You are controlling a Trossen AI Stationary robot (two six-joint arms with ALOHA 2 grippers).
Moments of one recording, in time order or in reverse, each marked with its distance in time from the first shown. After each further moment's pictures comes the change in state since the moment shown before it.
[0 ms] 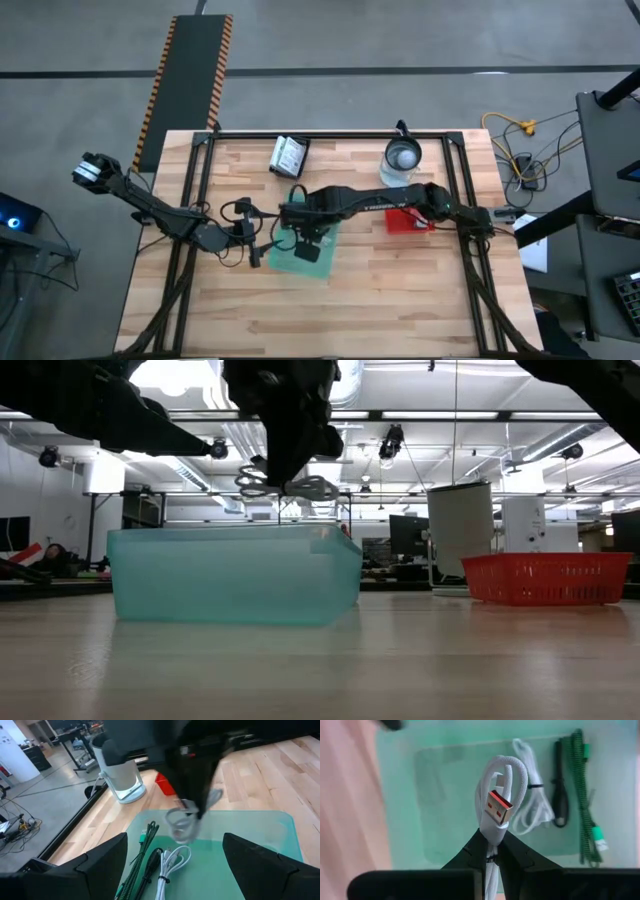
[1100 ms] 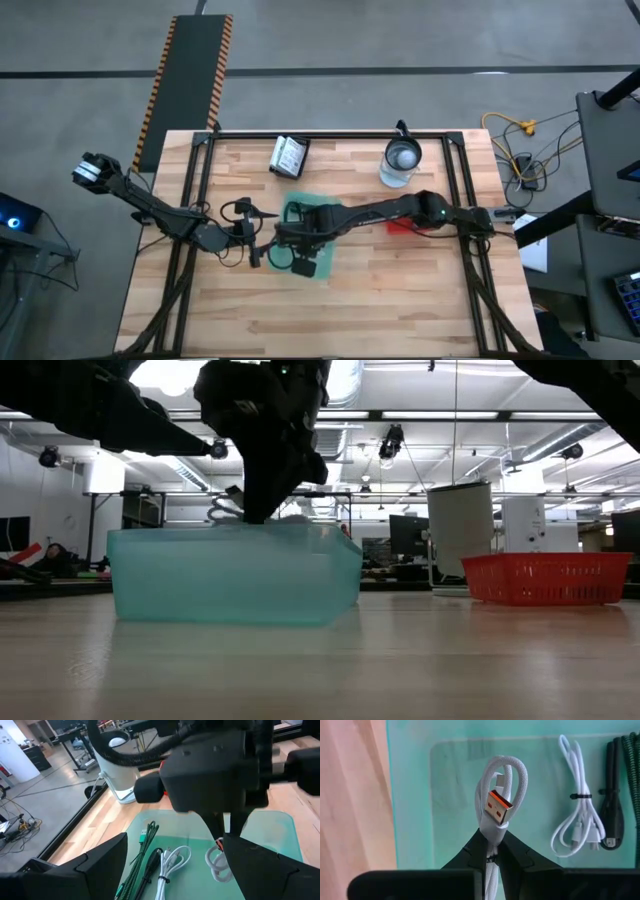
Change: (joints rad) left arm 0.000 0.000 0.000 0.000 0.000 0.000; right arm 0.053 0.056 -0.070 0.140 -0.009 -0.008
